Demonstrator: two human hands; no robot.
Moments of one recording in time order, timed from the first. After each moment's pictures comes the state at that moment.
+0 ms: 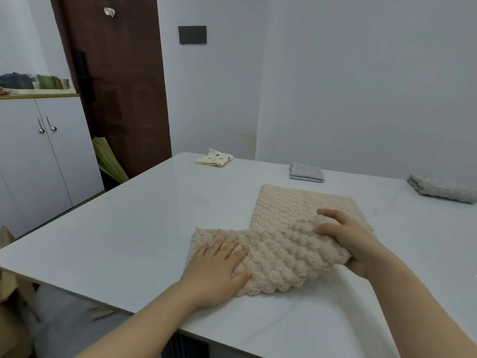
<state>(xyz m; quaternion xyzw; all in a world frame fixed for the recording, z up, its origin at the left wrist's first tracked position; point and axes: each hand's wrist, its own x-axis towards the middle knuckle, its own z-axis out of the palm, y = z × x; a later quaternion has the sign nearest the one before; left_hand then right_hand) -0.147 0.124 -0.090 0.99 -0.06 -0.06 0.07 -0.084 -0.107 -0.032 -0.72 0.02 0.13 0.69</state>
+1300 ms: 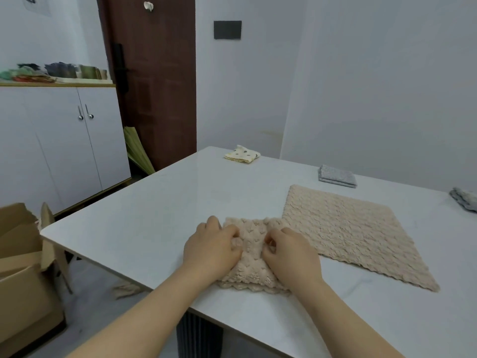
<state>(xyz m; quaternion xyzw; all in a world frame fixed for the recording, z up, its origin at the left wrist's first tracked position) -0.160 0.165 -0.070 0.98 0.10 0.12 0.14 -0.114 0.022 -0.077 -0.96 -0.20 -0.11 0.17</state>
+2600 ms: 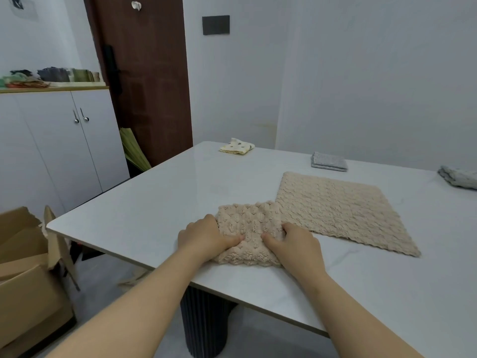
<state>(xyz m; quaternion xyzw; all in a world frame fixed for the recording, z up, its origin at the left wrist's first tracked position) -0.159 0.168 -0.083 0.95 0.22 0.02 0.21 -0.126 -0.002 -0.096 -0.95 -0.12 -0.08 0.29</state>
